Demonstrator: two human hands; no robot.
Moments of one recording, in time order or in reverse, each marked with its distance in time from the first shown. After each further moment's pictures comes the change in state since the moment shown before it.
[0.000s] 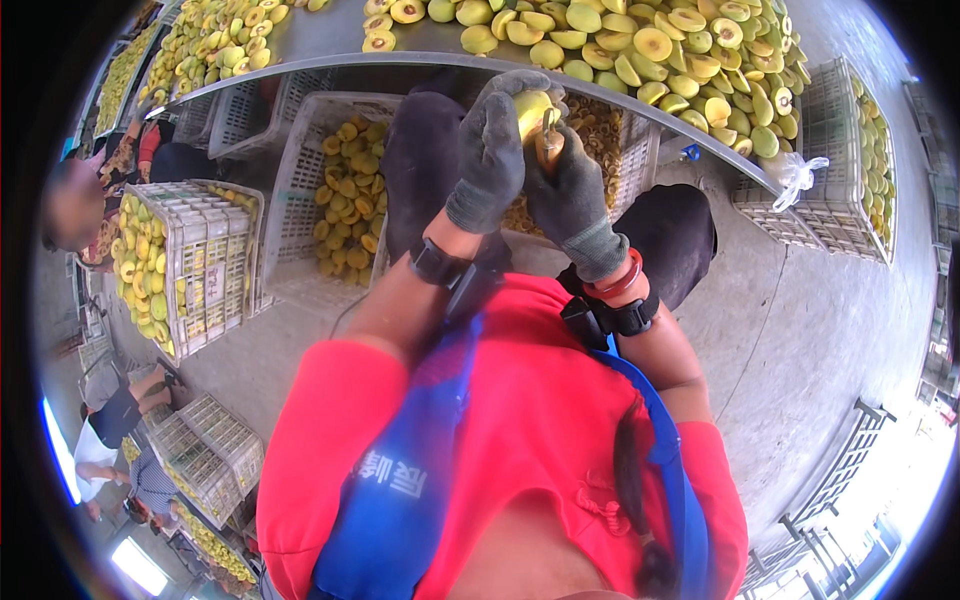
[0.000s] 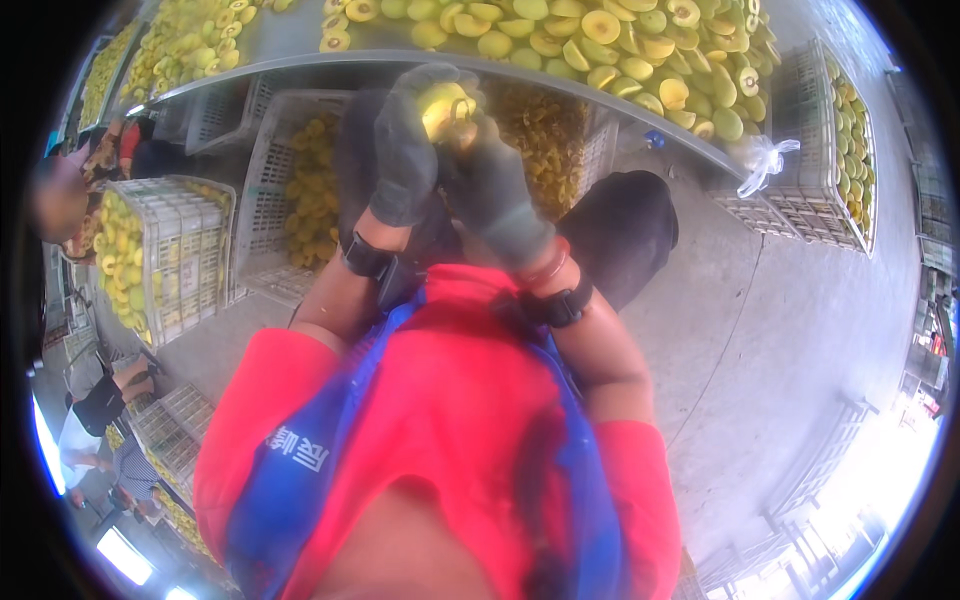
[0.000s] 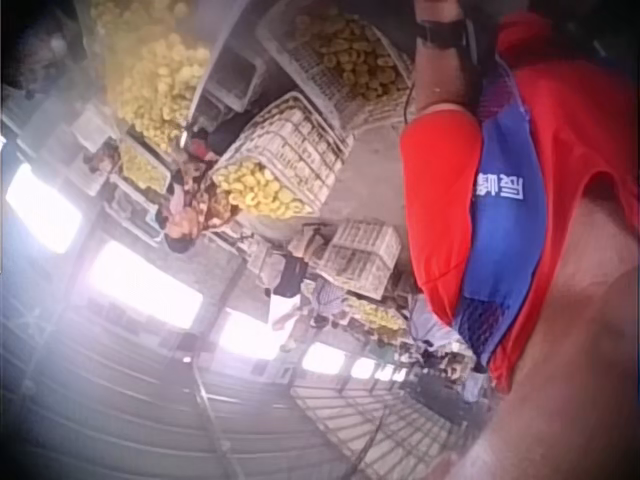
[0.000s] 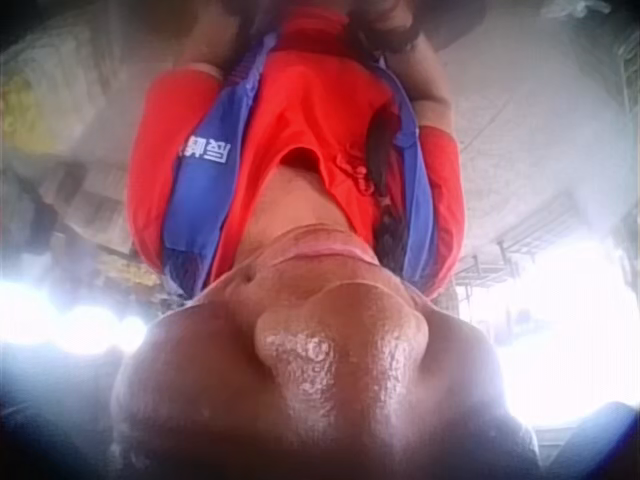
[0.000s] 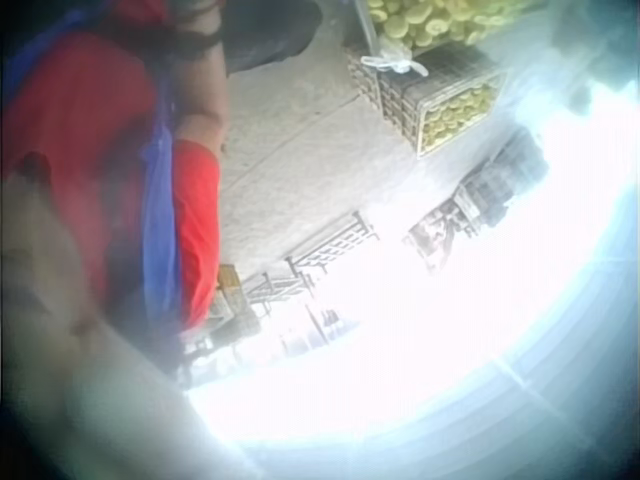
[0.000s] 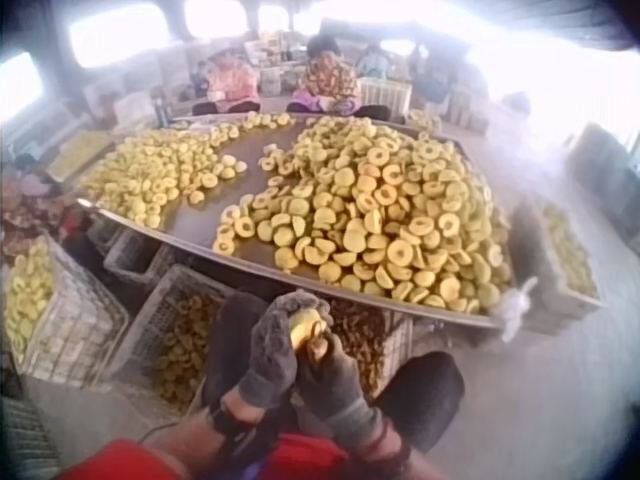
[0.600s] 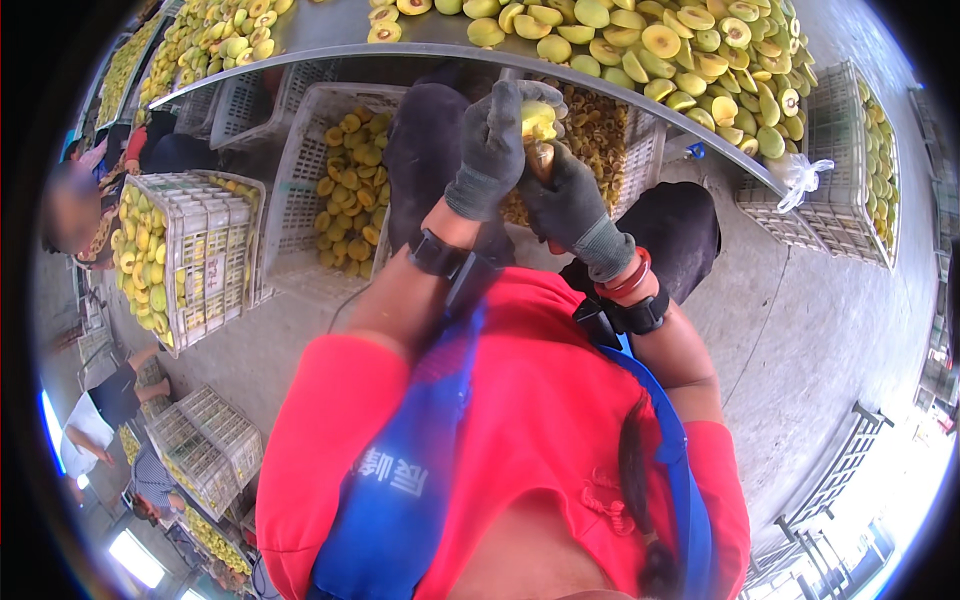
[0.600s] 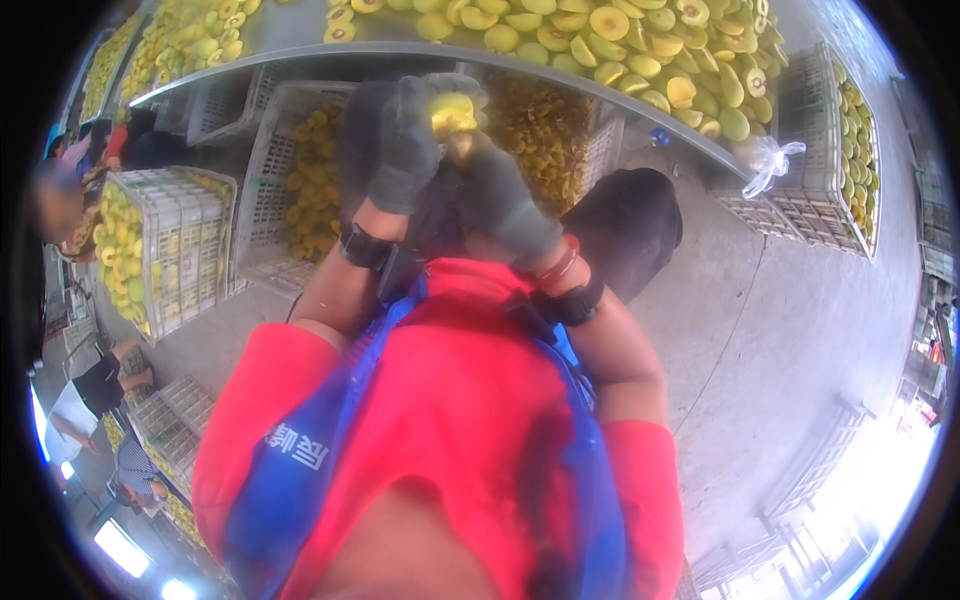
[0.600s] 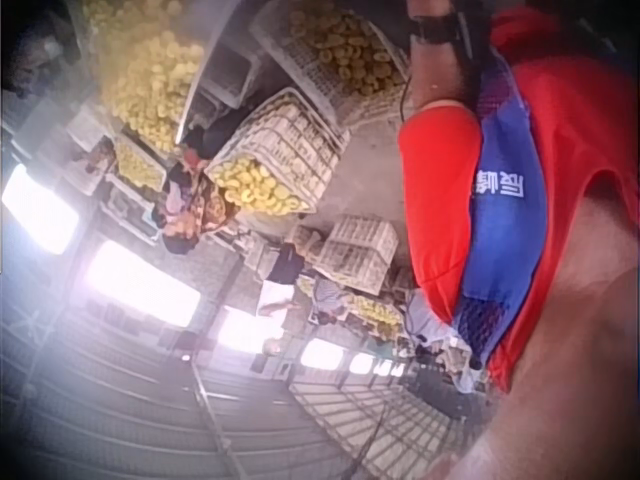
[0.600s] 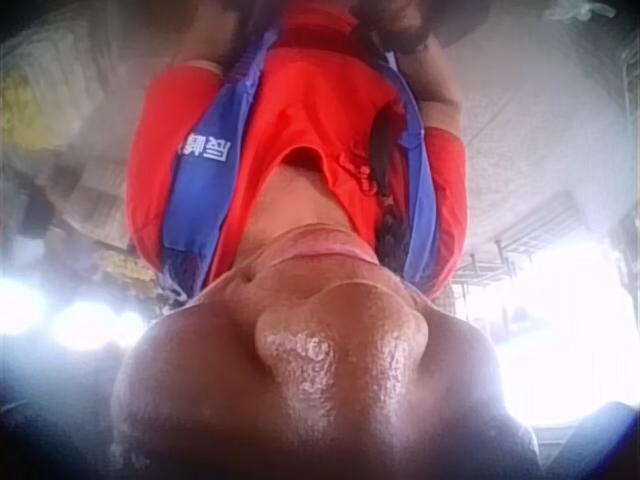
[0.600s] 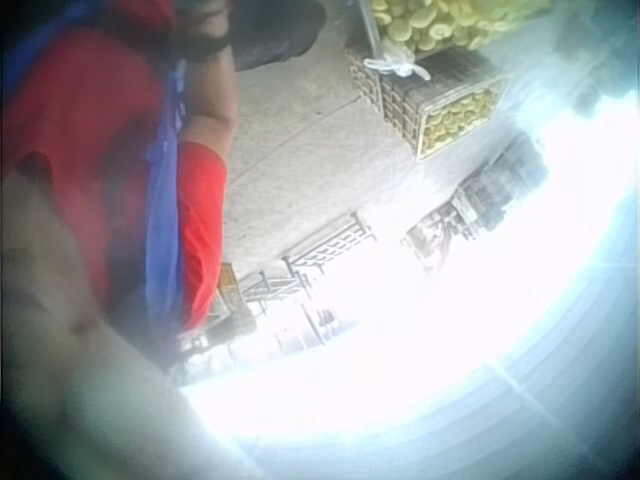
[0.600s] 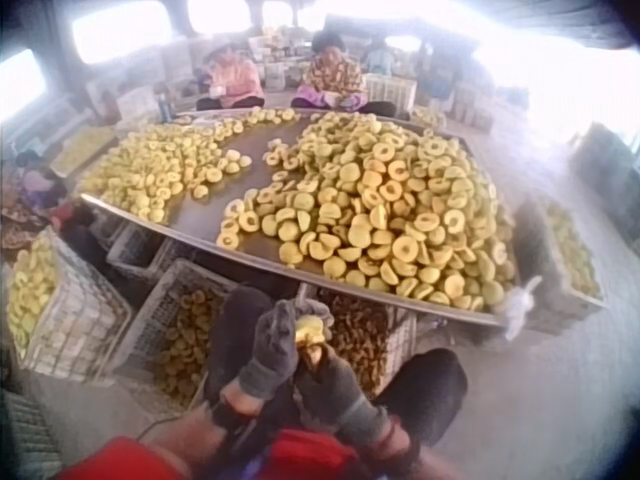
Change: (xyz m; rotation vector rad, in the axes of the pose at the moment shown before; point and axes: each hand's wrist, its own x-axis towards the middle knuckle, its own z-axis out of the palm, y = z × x) left_hand -0.001 -0.005 -0.008 -0.096 -0.042 -0.317; right_hand -0.008 0.009 -0.001 0.465 -0.362 0.397
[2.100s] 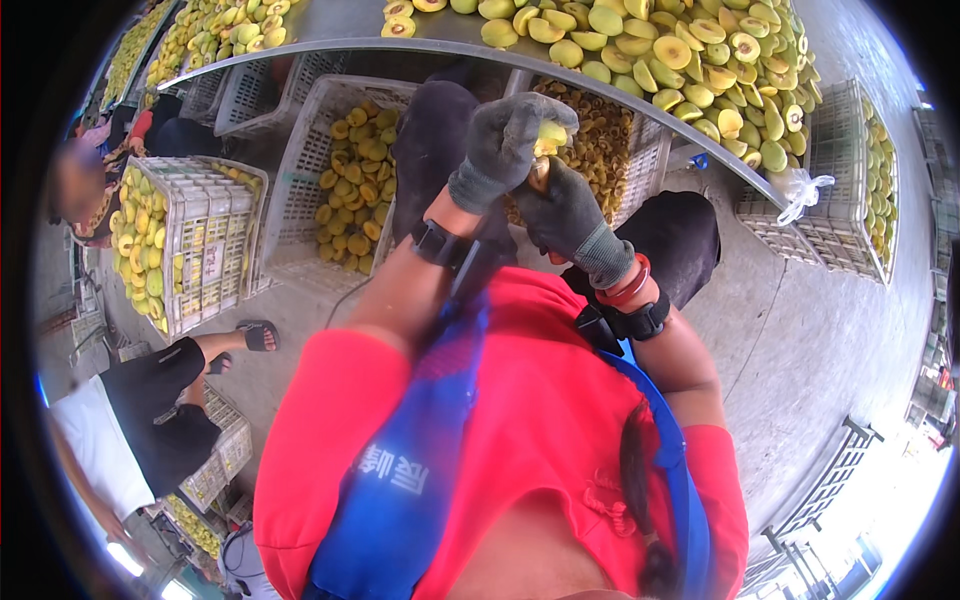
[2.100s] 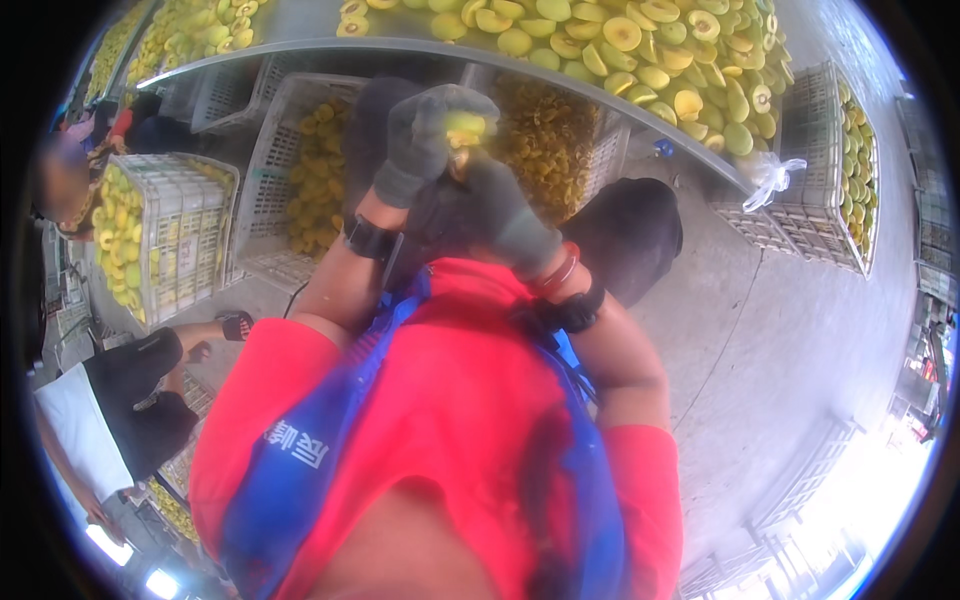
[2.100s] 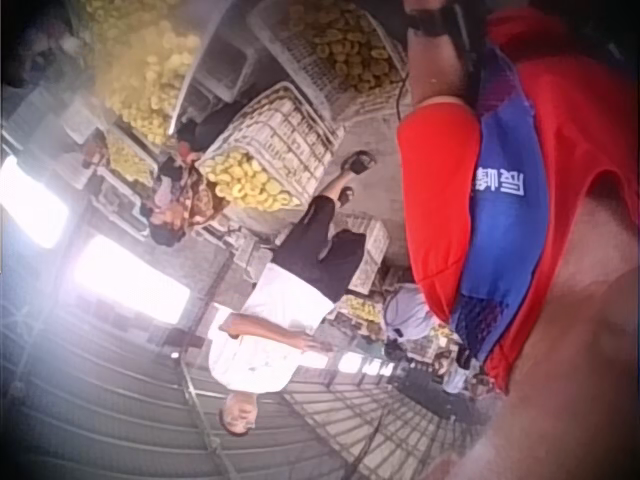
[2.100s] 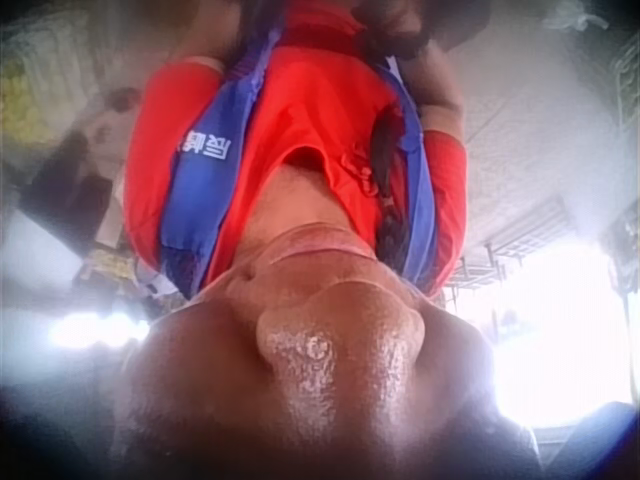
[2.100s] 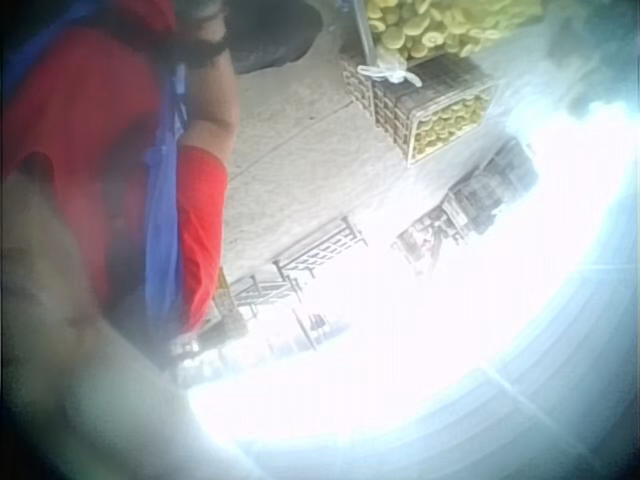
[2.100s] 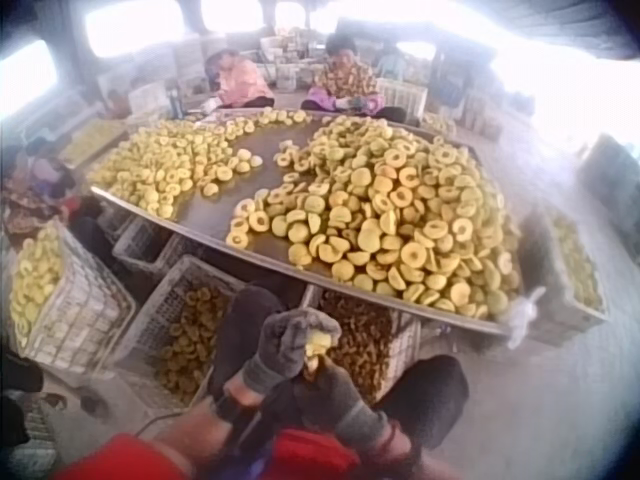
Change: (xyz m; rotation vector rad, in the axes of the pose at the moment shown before) left_hand 0.004 -0.017 -0.023 0.048 -0.207 0.265; right_hand -0.009 -0.020 0.010 0.348 -0.116 0.188
